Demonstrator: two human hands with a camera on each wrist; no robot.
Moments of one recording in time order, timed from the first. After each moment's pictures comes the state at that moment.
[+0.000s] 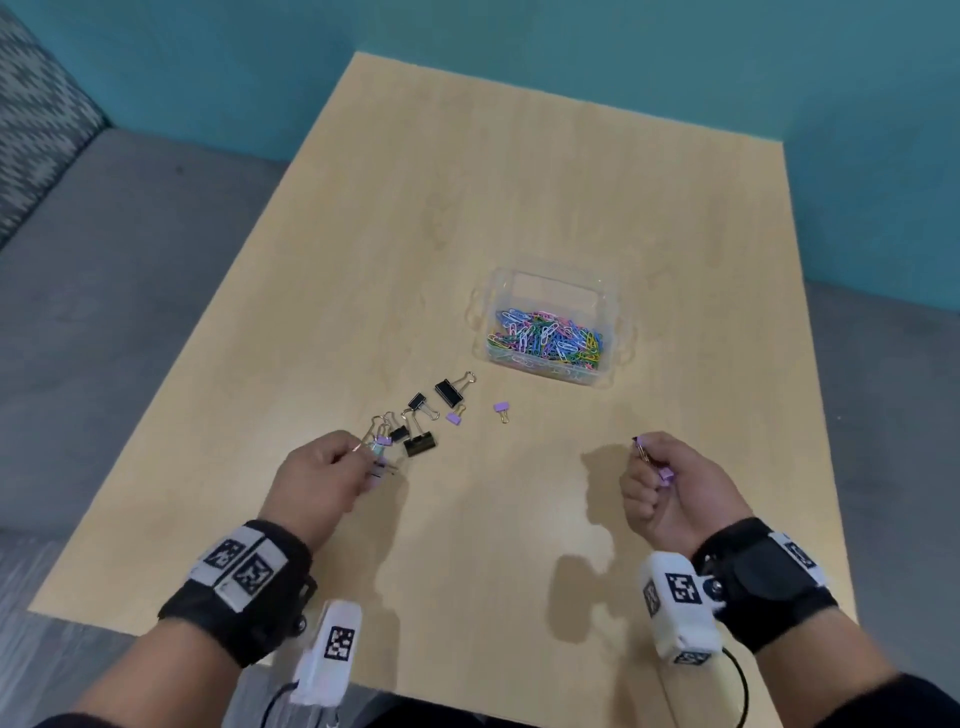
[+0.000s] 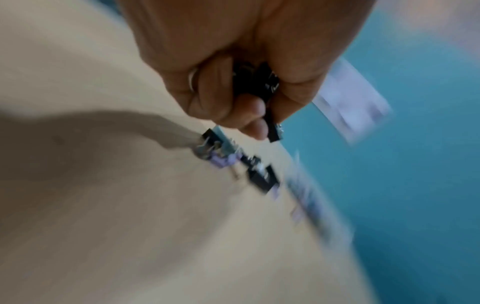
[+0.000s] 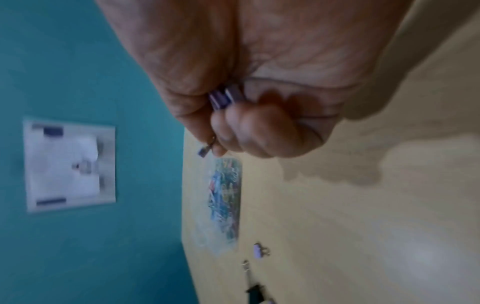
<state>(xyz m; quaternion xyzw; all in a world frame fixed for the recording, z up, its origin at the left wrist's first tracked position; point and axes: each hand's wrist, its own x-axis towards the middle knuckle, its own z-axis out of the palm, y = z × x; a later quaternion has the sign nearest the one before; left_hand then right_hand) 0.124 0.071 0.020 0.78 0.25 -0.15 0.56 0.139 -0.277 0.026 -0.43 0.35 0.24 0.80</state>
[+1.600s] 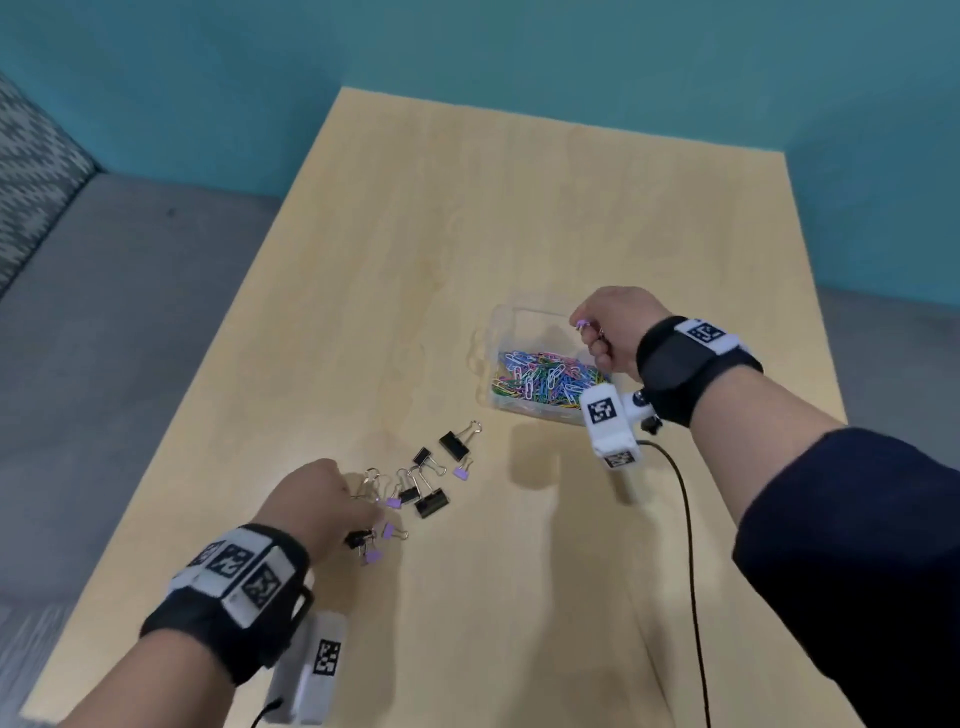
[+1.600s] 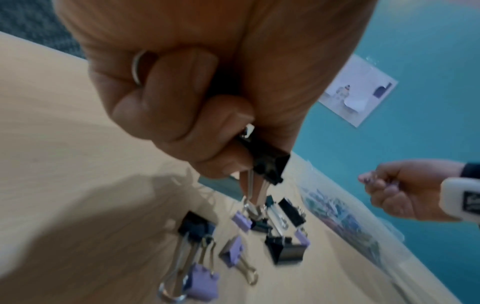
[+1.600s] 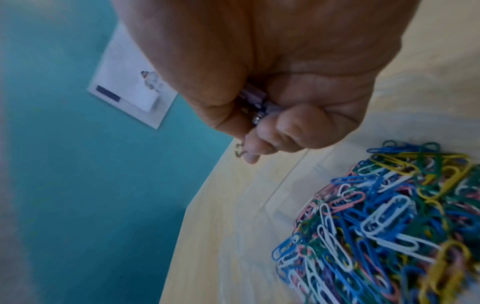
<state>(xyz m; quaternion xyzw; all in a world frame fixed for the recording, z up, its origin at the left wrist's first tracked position) 0.189 0.088 0.040 0.90 0.17 -0.32 0.23 0.346 -0.212 0.073 -0.77 0.28 0.24 0.52</state>
